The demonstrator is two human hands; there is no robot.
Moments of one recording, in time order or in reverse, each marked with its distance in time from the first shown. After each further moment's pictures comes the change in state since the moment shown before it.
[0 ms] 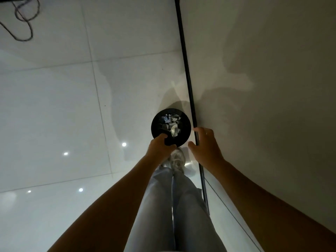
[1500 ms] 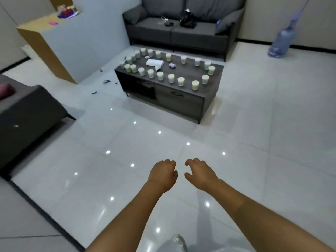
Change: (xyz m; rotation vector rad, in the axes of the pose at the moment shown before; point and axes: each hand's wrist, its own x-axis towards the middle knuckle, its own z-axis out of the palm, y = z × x) left_hand -0.736 -0.509 0.316 -0.722 1.157 -1.045; right_hand -0.785 -0.064 0.403 -1.401 -0.990 -1.977
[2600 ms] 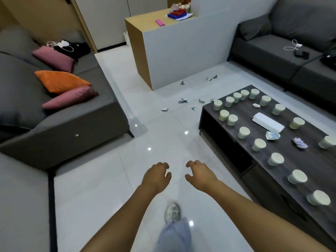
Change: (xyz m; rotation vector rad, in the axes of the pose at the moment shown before) left_hand 0.456 -0.645 -0.287 -0.403 0.129 -0.635; right_hand 0.792 -0.465 -0.105 -0.244 -0.246 -0.421
